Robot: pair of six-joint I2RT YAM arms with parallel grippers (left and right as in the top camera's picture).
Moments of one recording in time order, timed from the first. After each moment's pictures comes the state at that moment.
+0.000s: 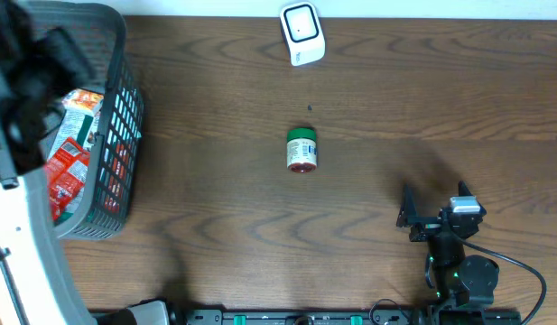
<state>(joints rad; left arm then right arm) 0.27 1.46 2.01 -1.20 -0.02 -0.29 -0.03 0.01 0.01 -0.06 -0.07 0.02</state>
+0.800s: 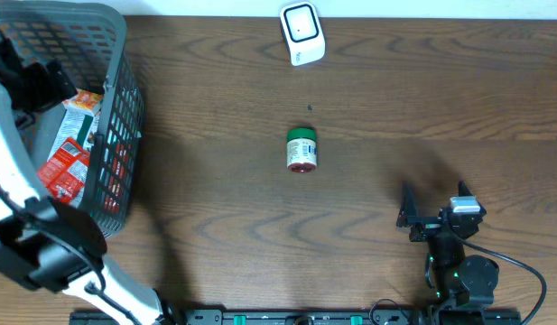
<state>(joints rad) 0.51 1.96 2.01 -1.26 0.10 -0.06 -0.03 0.01 0.01 -0.06 -0.07 0.02</state>
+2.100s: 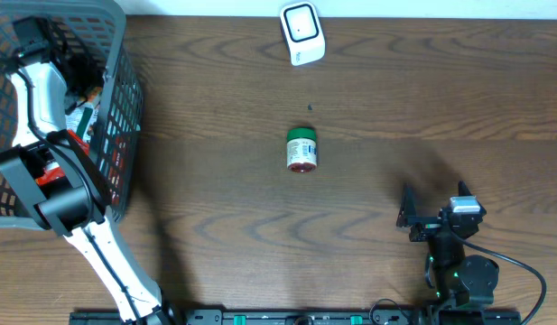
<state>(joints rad) 0.41 2.31 1.99 -0.82 0.04 -0.46 -0.03 0.01 0.01 -0.06 -0.07 0.02</state>
